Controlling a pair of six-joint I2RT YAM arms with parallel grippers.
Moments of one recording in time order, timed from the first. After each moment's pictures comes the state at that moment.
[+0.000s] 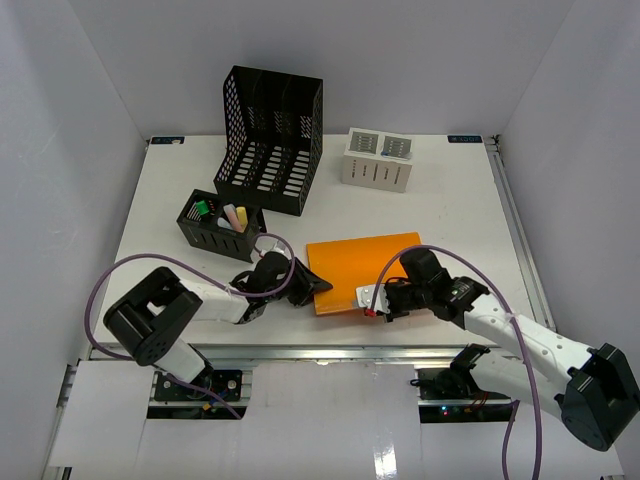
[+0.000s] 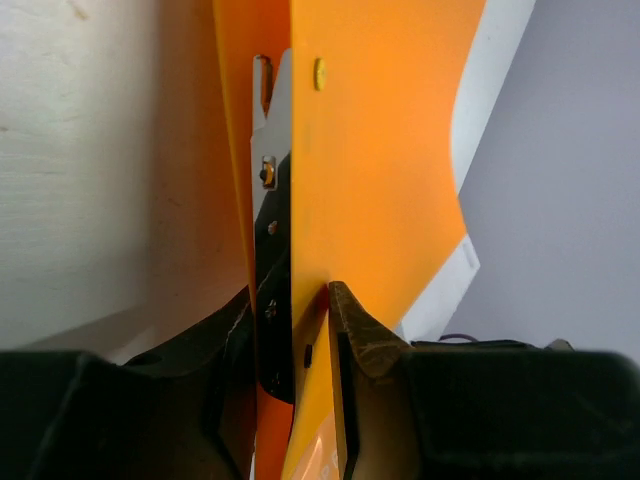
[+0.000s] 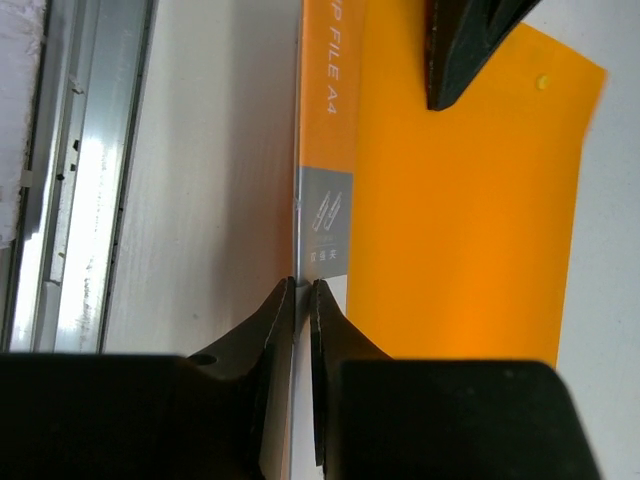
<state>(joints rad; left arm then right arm) -0.75 1.53 0.44 0.52 0.18 -1.37 0.73 0.96 0.54 -0.43 -0.53 -1.02</state>
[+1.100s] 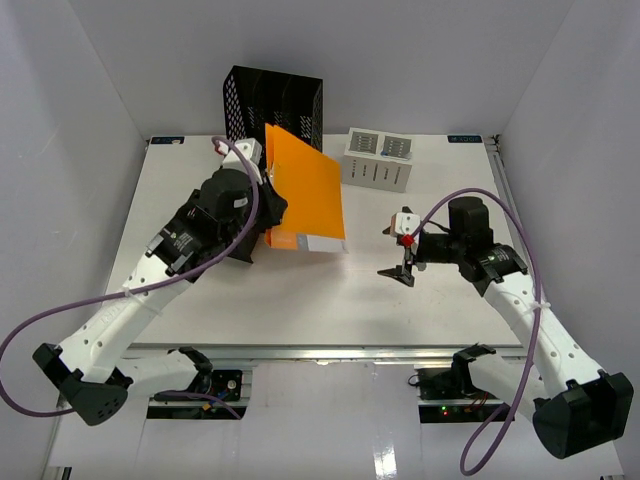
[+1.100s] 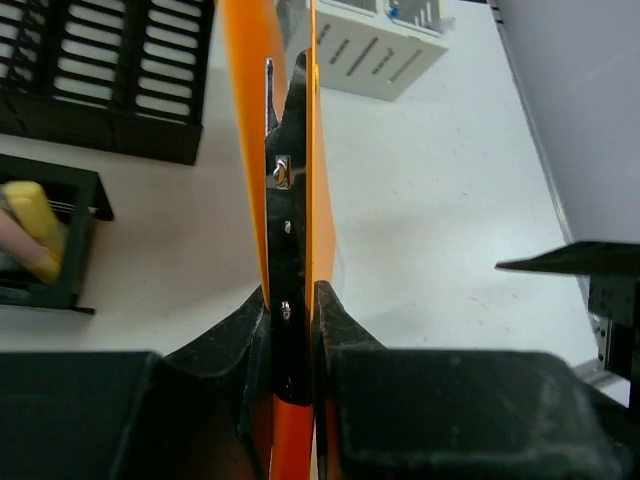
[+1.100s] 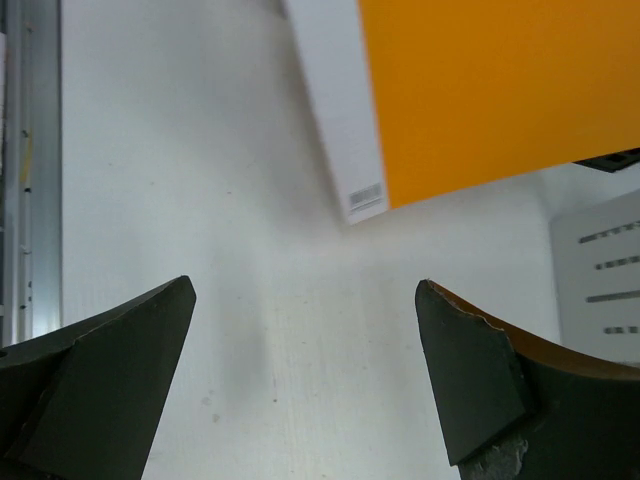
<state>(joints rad) -0.70 1.13 1.34 -0.61 -0.26 -0.52 0.35 0.97 0.86 -0.48 -0.88 -0.82</state>
